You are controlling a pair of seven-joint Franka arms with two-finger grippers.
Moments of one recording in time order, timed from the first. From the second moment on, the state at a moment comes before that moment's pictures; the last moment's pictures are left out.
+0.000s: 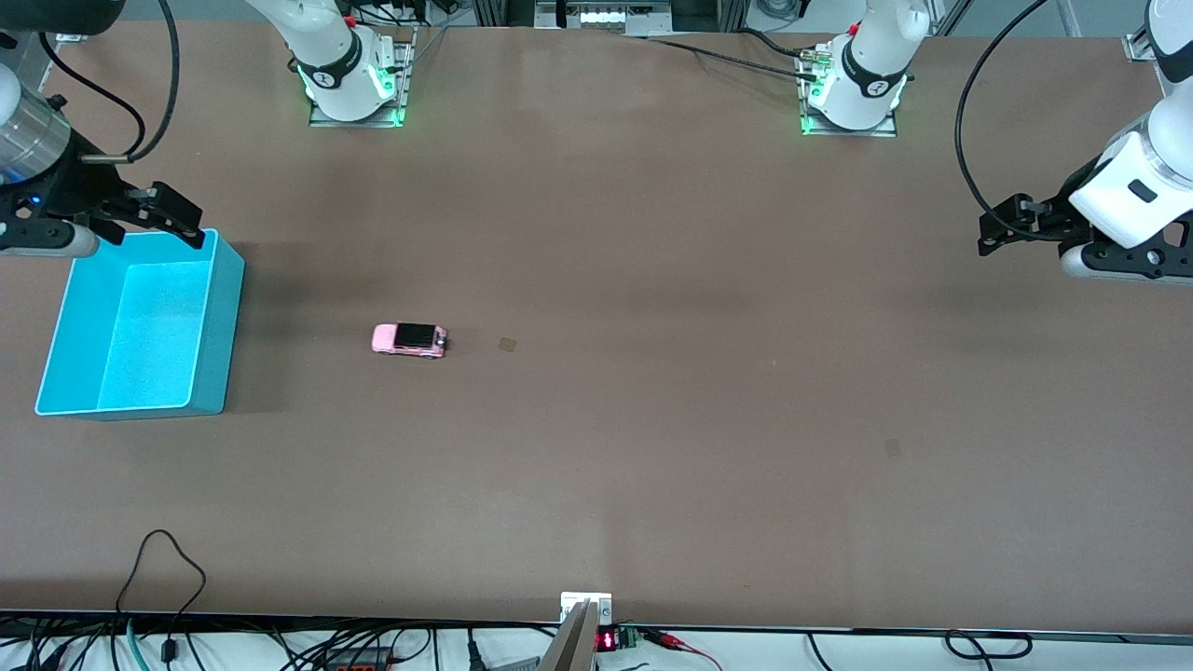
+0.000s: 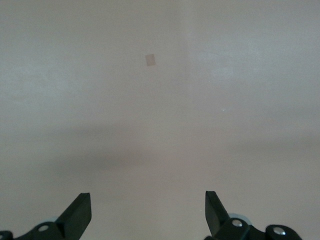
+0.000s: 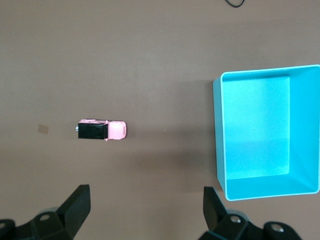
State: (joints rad) left arm 0.01 0.01 -0.04 -1.68 0.00 1.64 0.02; right arm 0.02 -0.01 0.05 -1.70 -0.02 1.70 0.08
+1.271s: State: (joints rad) left arm 0.01 0.01 -0.04 -1.68 0.00 1.63 0.02; right arm 0.05 0.23 0.08 -1.86 -0.02 1.95 -0.92
